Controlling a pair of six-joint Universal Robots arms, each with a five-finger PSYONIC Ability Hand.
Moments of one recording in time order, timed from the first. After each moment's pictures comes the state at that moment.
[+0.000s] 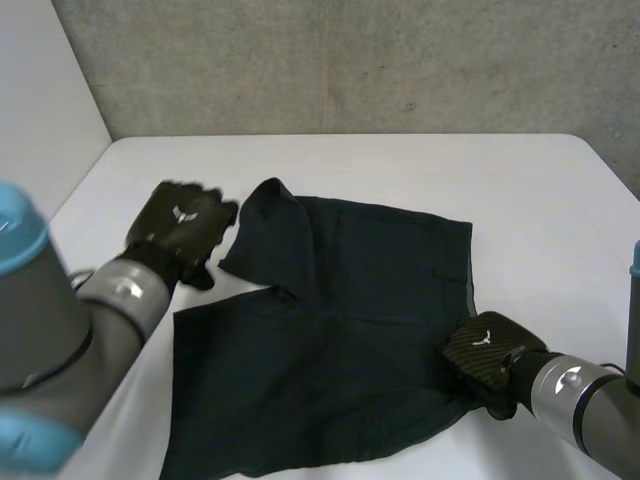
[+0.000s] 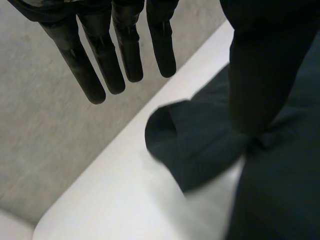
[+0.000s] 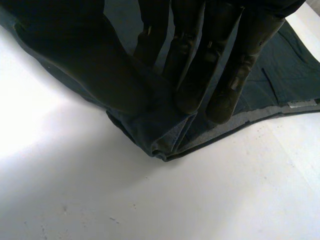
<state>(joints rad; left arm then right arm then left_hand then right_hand) 4.25 -1.76 -1.69 3.29 -1.55 3.61 1.89 -1.39 1.89 0.23 1.29 2.42 0.52 0.52 0.52 0.52 0.35 0.97 1.17 1.21 1.19 1.00</state>
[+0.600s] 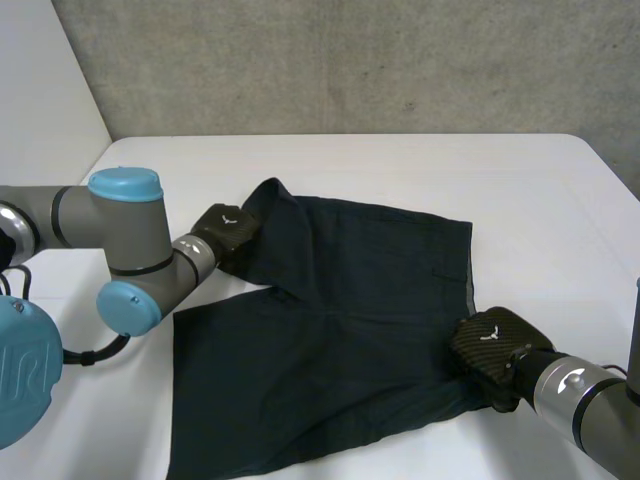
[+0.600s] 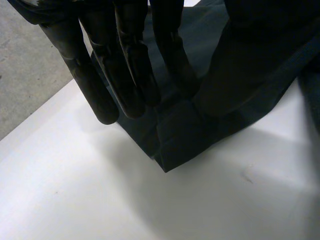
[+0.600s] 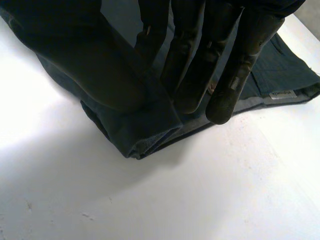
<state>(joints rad) 4.35 -2.48 -1.00 3.10 -1.37 3.61 1.85 -1.38 1.94 0.11 1.30 2.43 0.99 1.00 1.00 1.00 0.82 0.97 1.17 1.21 1.19 1.00</state>
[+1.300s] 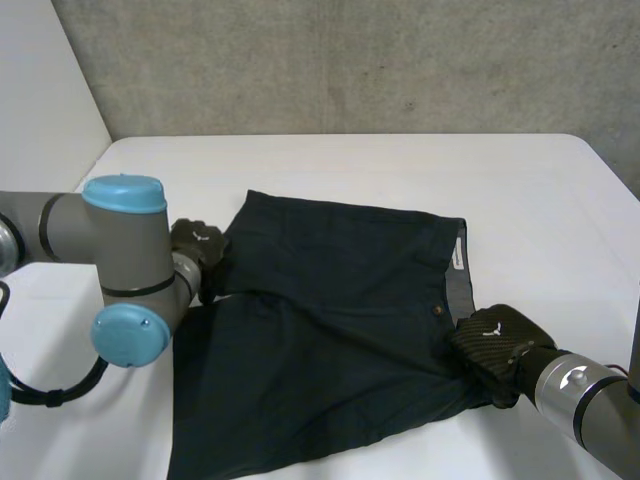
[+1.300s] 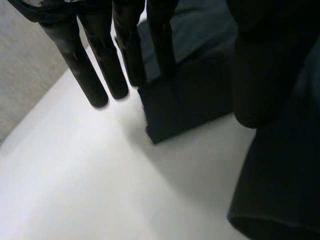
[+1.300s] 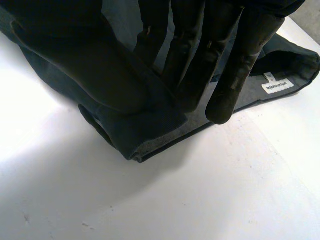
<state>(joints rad) 4.28 -2.29 -1.23 3.09 -1.70 3.66 1.84 -1.38 1.94 0.10 1.29 2.49 0.48 0.52 0.53 0.53 0.34 0.97 1.17 1.21 1.19 1.00</state>
